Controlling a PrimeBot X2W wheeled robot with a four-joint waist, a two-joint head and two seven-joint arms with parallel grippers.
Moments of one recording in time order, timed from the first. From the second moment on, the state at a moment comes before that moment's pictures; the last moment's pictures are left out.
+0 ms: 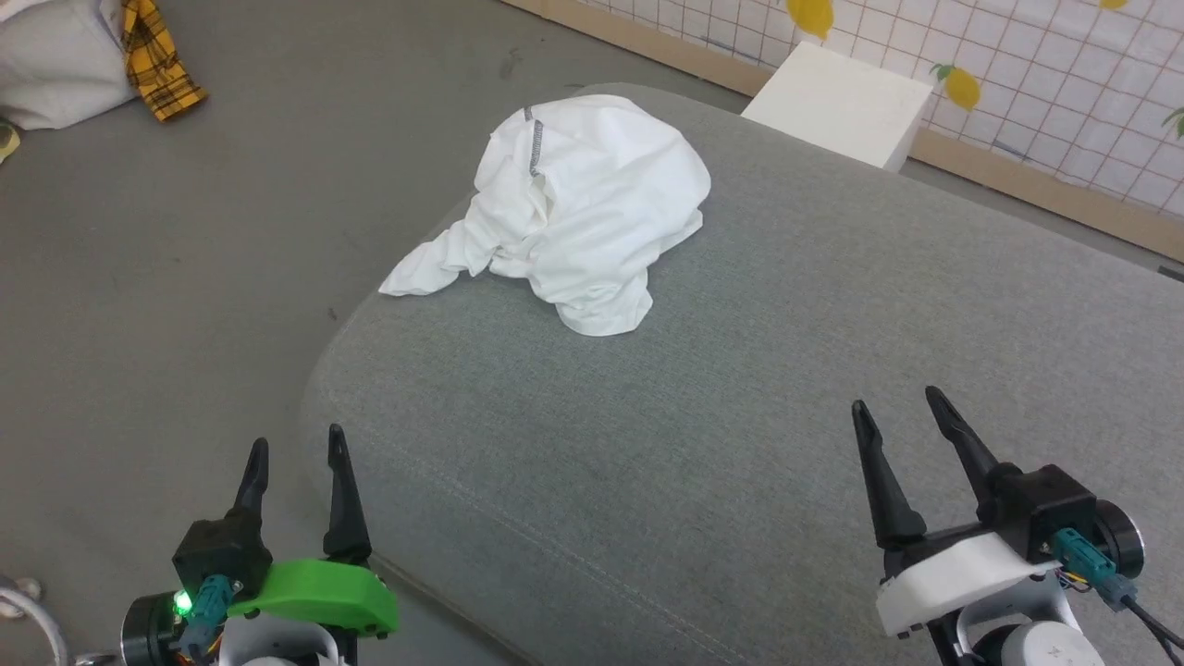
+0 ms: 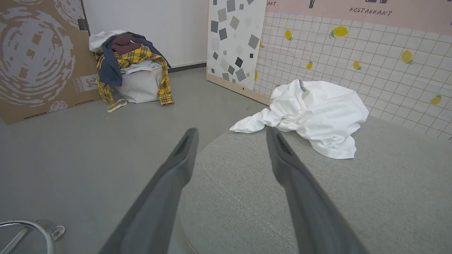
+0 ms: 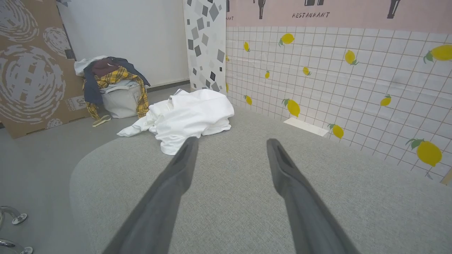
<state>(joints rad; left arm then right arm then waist) 0.01 0.07 0.00 0.07 -0.18 0.08 -0.22 0.00 -0.05 0.04 0.03 0.06 0.13 -0.13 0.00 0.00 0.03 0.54</state>
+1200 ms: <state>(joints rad) -0.20 0.10 -0.01 0.12 -0.32 0.02 -0.17 -0.06 -0.05 0.06 -0.01 0.05 0.13 -0.13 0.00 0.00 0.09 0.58</state>
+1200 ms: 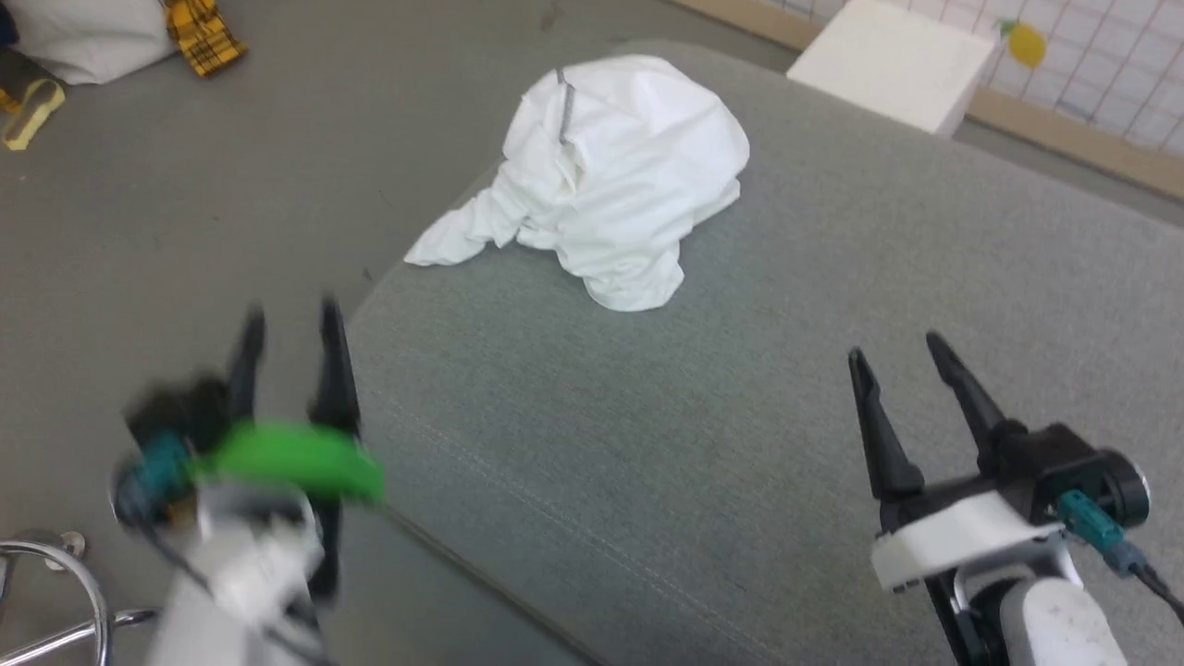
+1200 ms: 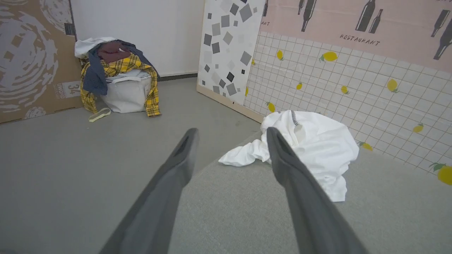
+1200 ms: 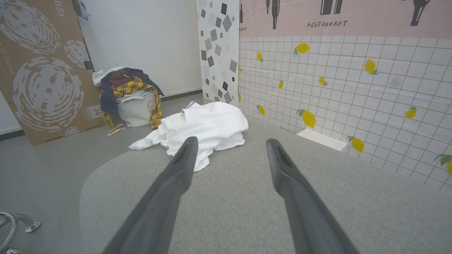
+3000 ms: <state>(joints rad) -0.95 0.54 0.23 0.40 -0.47 -0.03 0.00 -0.24 -0.05 0.04 0.05 0.09 0.13 -0.24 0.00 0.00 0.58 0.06</state>
